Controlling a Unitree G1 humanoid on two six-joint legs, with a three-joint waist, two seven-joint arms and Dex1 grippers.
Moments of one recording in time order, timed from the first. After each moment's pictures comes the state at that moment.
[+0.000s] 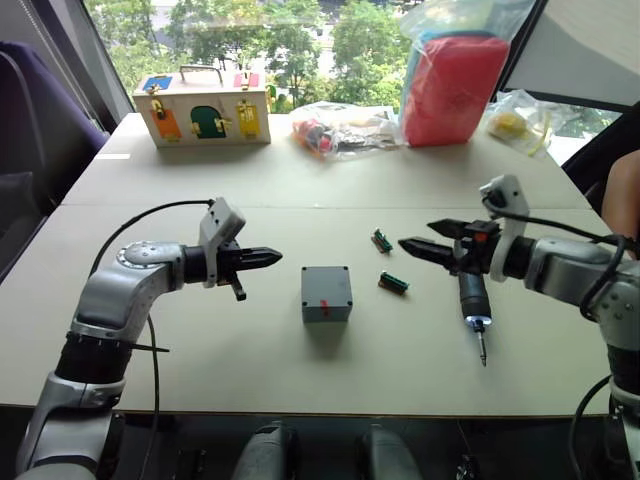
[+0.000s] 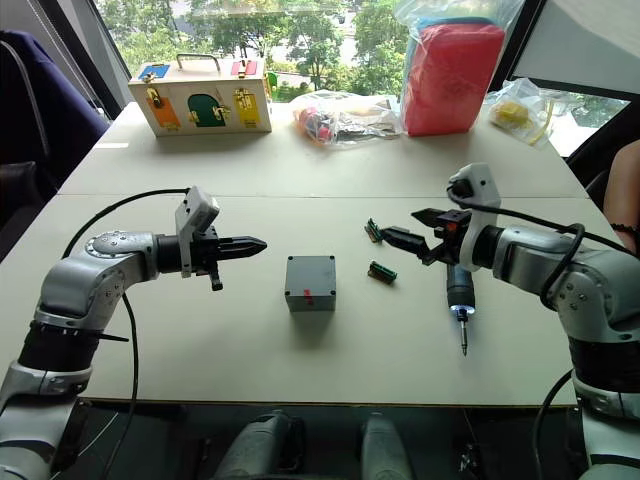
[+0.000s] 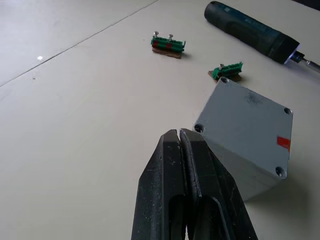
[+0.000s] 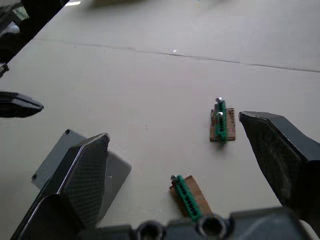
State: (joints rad) left arm -0.51 0.65 -0.03 -0.08 -0.45 0.75 -0.98; right arm -0.42 -0.87 -0.05 -0.39 0.92 1.01 0.52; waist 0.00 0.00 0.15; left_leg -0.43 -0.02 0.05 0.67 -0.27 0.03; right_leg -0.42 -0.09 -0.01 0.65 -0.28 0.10
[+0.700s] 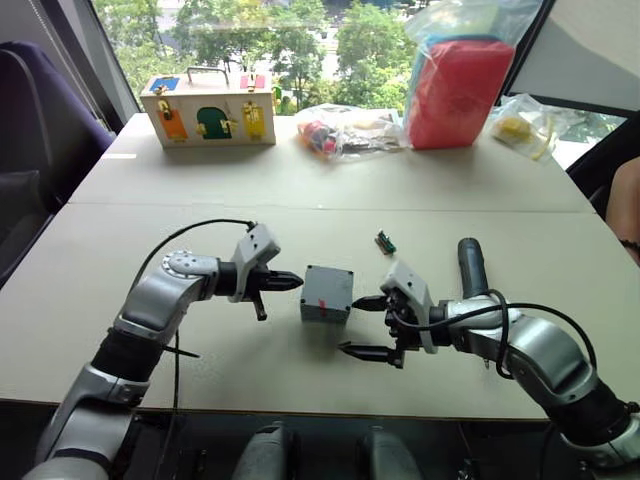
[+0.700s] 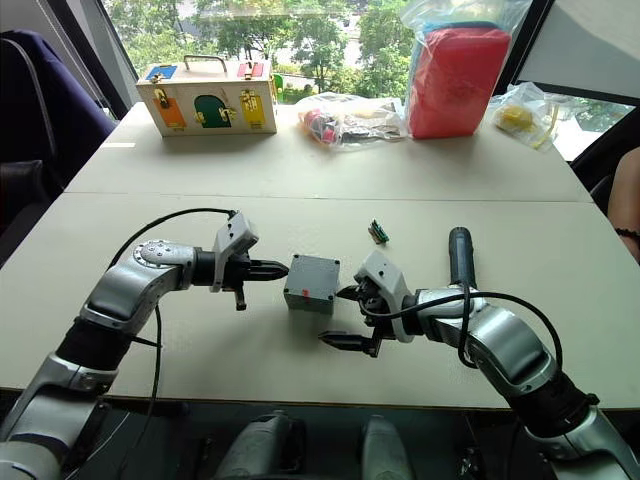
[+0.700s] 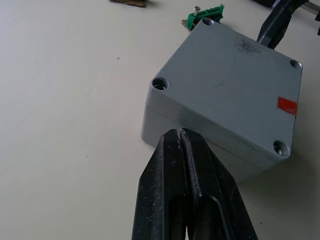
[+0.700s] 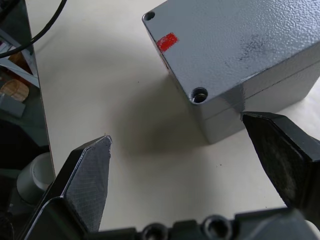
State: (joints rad) left arm -0.60 0.57 -0.22 0.05 -0.33 0.62 -1.04; right arm -0.33 -0.74 0.29 -0.47 0.58 0.86 0.74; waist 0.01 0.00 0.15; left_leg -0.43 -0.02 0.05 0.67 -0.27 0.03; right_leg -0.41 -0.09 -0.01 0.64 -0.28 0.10
